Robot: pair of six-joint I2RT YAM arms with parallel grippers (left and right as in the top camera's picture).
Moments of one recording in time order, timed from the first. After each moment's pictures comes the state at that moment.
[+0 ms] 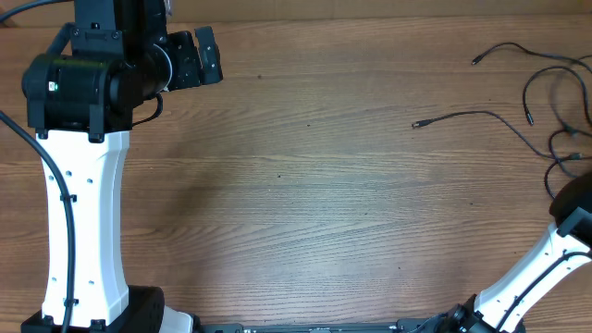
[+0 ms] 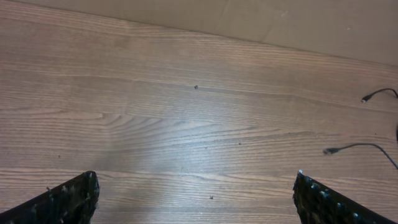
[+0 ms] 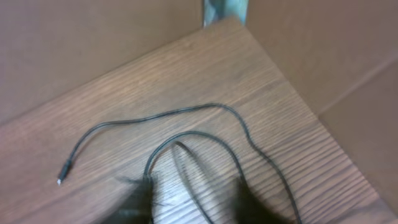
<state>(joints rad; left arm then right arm) -0.12 1.66 2.19 -1.34 0.07 -0.28 -0.65 2.34 2.43 -0.88 -0.18 -0.07</state>
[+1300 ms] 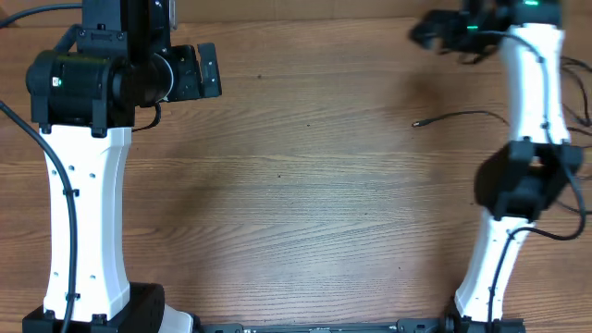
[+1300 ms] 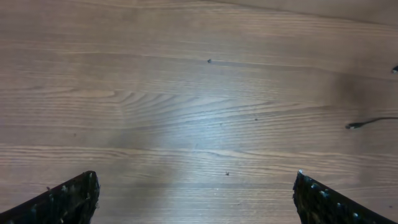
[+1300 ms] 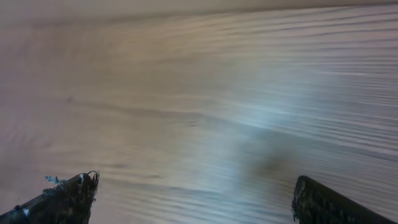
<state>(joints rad) -0.12 1.68 2.19 -1.43 0.05 -0.23 -0.06 2.35 2.43 -1.14 -0.43 -0.06</state>
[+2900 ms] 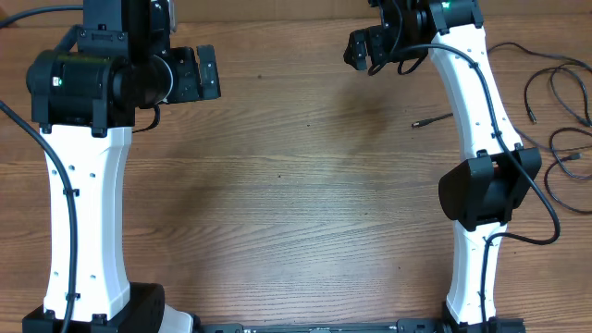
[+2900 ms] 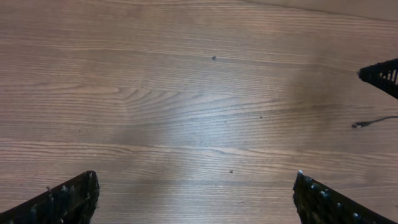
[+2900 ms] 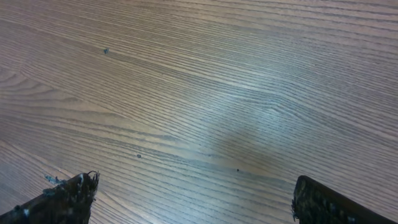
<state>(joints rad) -0.12 1.68 2.19 -1.44 0.03 -0.23 0.18 2.30 2.43 -1.22 -0.27 -0.06</state>
